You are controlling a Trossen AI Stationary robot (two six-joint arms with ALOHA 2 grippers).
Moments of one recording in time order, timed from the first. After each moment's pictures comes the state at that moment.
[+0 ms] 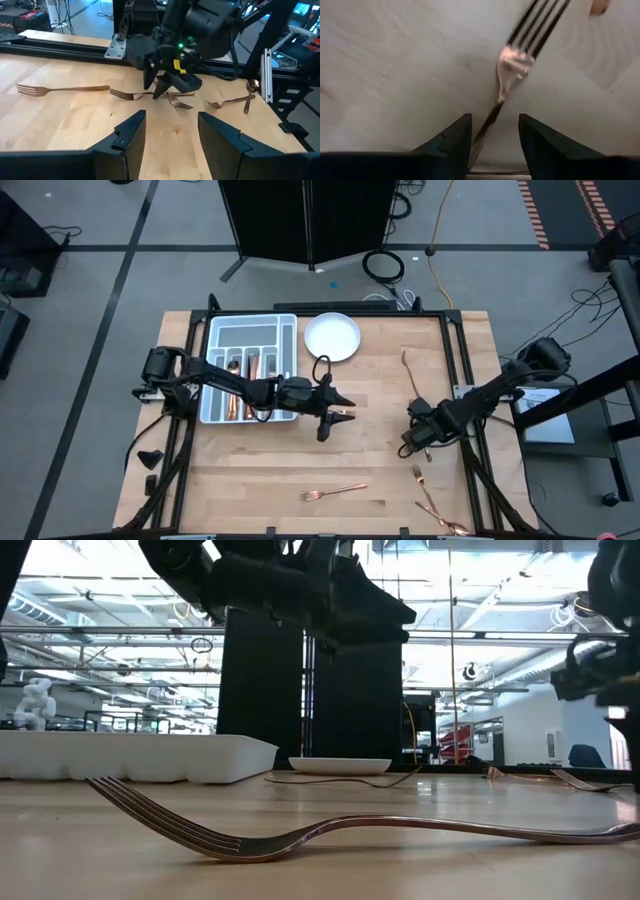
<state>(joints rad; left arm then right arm) -0.08 1.81 1.00 0.56 0.05 -0.12 0.51 1.32 0.56 -0.83 0.16 1.46</state>
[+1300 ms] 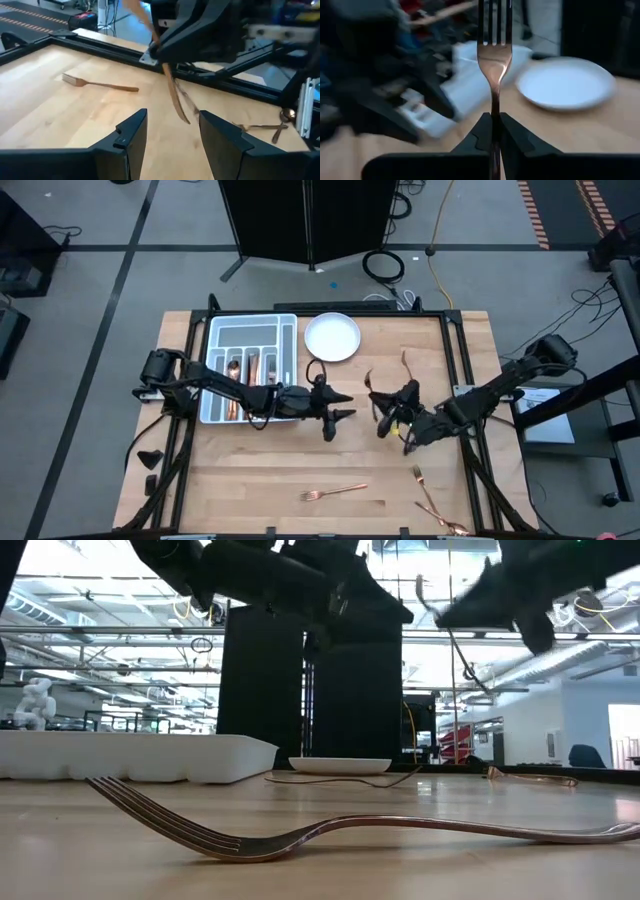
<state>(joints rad) -0.14 1.81 1.00 0.59 -0.22 -0.26 0.50 1.22 0.56 0.17 1.05 0.76</state>
